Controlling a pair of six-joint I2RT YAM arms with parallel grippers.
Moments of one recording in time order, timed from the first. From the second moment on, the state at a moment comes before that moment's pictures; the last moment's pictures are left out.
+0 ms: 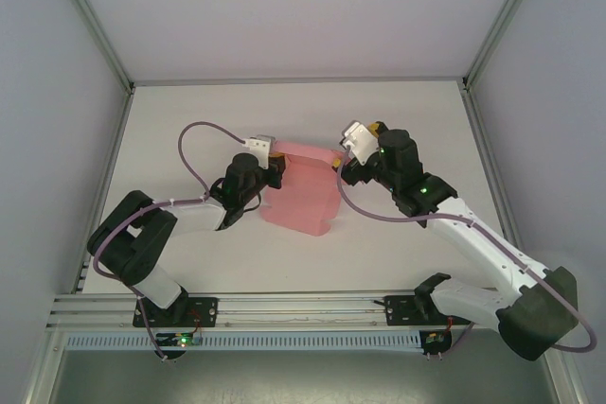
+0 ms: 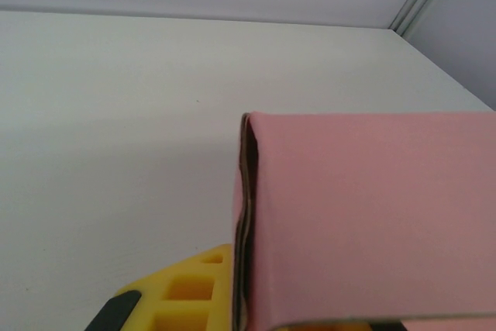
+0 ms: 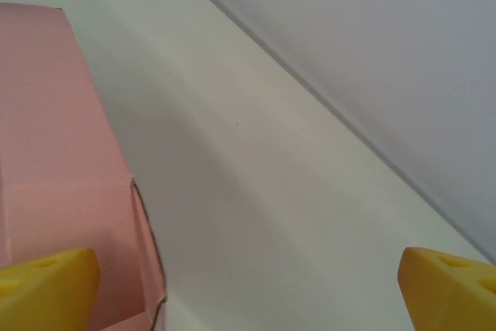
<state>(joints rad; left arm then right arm) -0.55 1.60 0.65 0.63 0.01 -0.33 0.52 1.10 0.88 -0.24 0.06 -0.41</state>
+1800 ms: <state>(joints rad) -0.52 1.68 0.71 0.61 0.23 -0.41 0.58 1.23 0.72 0.25 0.20 -0.32</state>
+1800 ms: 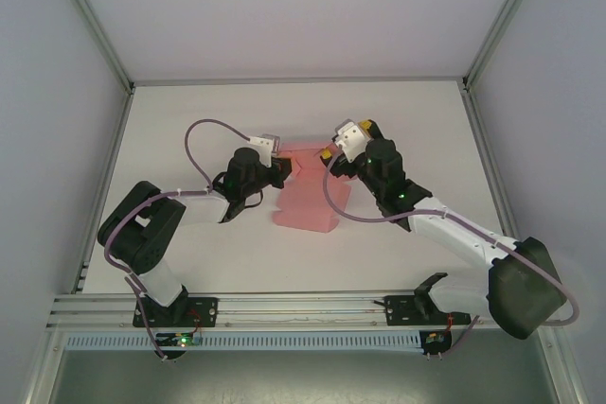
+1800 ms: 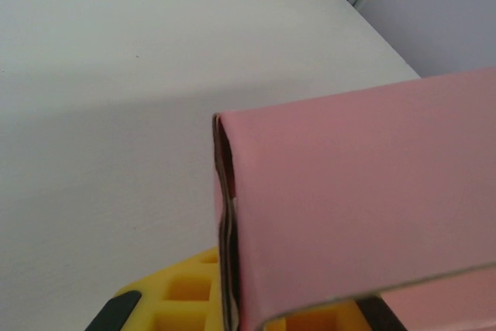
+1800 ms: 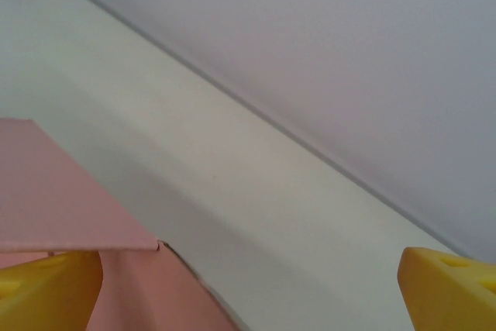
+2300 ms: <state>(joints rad) -0.54 1.67 0.78 0.58 0.20 -0.47 0.55 1.06 0.64 0.10 0.12 -0.26</state>
